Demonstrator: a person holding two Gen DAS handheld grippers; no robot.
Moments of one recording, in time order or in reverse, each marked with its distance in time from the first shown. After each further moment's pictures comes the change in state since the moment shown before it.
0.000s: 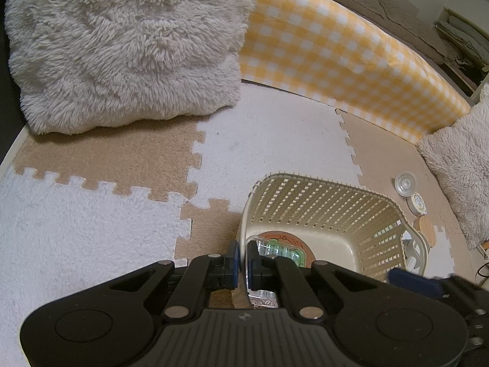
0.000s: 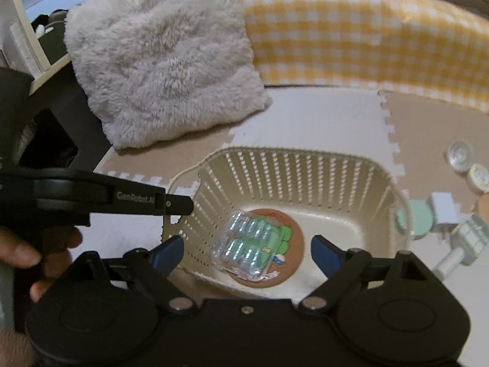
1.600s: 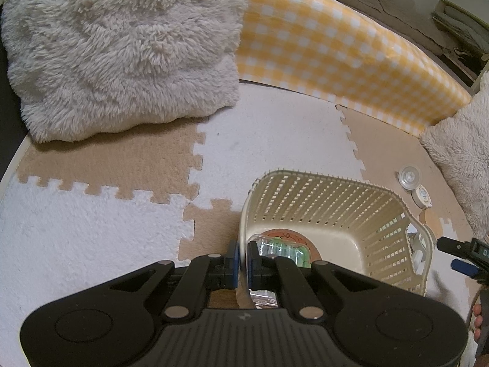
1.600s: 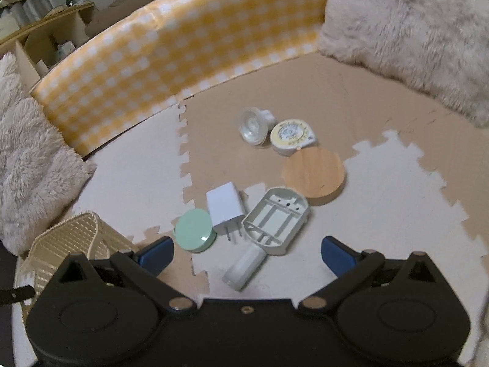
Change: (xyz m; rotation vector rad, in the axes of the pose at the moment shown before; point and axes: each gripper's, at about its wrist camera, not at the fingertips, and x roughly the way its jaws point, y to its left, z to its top) left arm 0.000 -0.003 -0.002 0.042 -0.002 0.024; right arm -0.018 -0.206 -0.036 0.501 -0.065 -0.257
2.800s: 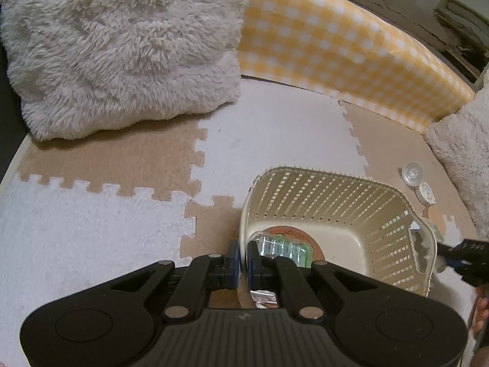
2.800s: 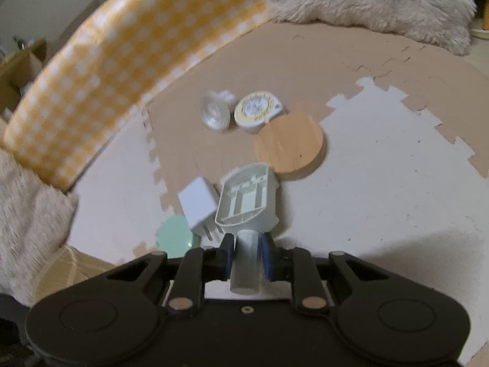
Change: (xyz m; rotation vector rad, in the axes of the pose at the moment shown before) left arm 0.003 -0.003 0.001 0.009 0.017 0.018; right arm 0.011 -0.023 -0.001 0.241 0.009 -0.006
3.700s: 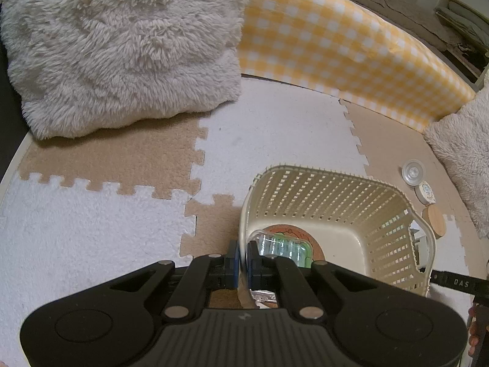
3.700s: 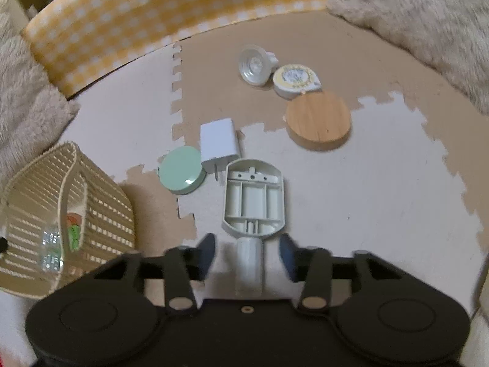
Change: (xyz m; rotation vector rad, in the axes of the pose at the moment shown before) left arm -0.001 0.001 0.000 -0.004 0.006 0.000; right arm 0.002 0.036 -0.032 -0.391 0.108 -0.135
